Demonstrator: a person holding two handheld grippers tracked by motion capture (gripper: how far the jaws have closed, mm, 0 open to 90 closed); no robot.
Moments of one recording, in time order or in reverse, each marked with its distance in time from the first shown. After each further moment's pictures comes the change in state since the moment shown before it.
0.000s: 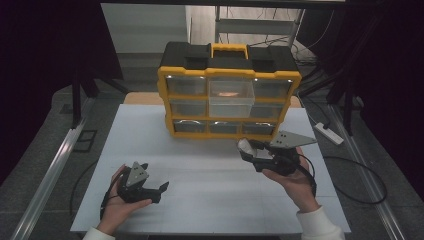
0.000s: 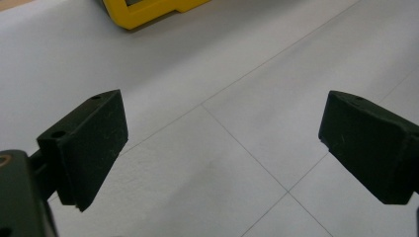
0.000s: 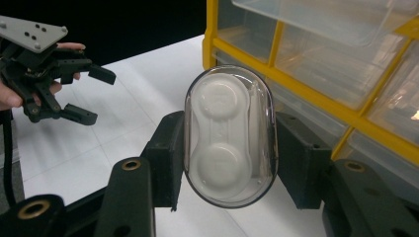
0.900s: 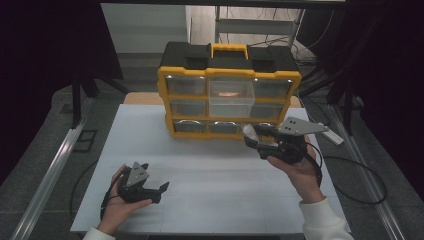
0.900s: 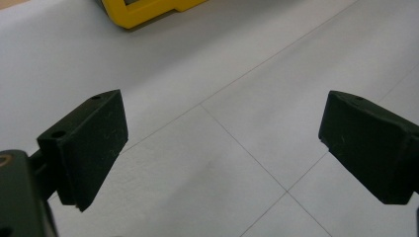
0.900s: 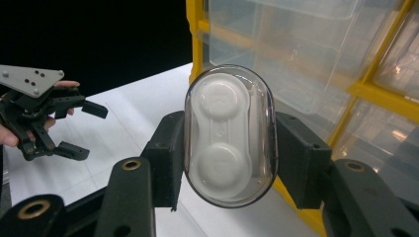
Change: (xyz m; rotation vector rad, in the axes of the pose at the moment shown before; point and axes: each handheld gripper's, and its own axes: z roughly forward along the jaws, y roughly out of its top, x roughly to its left) left arm 0.000 0.000 0.001 0.002 -0.001 -0.002; right arm -0.009 0.034 -0.014 -0.070 -0.034 -0.008
